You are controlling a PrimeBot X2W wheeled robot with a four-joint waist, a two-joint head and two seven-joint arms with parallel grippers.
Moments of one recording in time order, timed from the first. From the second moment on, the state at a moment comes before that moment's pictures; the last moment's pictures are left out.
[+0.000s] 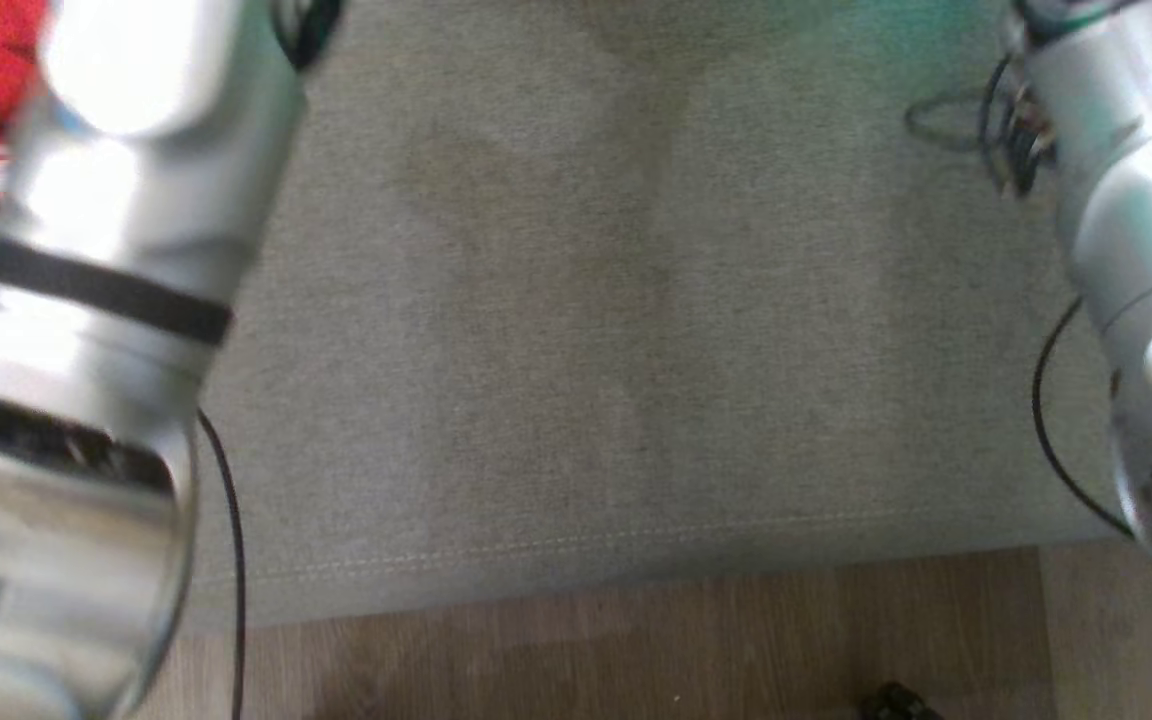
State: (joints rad) left arm -1.37 0.08 -0.60 0.86 -0.35 -0.12 -0.25; right arm -1.45 -0.07 0.20 1.28 1.31 0.13 -0.22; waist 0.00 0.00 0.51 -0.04
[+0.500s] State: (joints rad) left arm -0.93 0.11 -0.77 0.76 -0.30 -0.13 -0.26; right arm -1.18 -0.08 0.38 1.31 1.33 0.13 -0.11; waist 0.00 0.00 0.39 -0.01
